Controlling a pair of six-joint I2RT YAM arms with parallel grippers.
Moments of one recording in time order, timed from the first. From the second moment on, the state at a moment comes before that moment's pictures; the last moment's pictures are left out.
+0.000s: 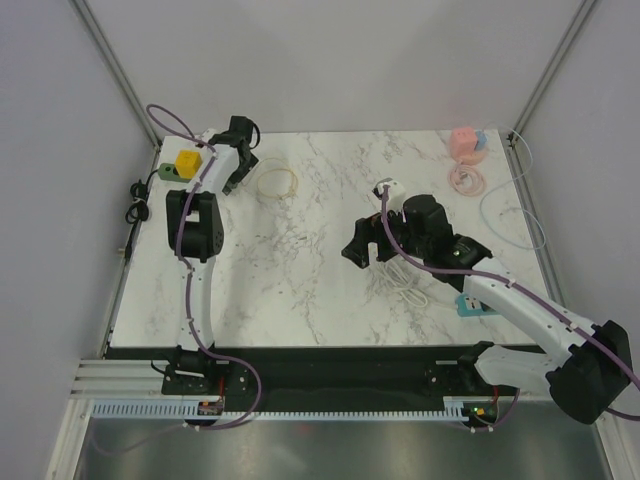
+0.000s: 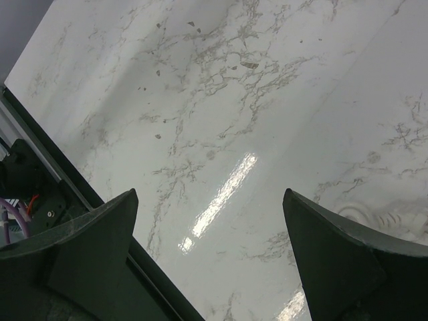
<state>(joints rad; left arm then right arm) -0.13 2.43 2.18 -0.86 -0.52 -0.98 0.63 1.15 0.91 -0.25 -0.25 0.29</state>
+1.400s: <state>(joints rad) -0.08 2.52 2.25 -0.81 -0.53 -1.06 0.60 1.17 0.91 -0.25 -0.25 0.29</state>
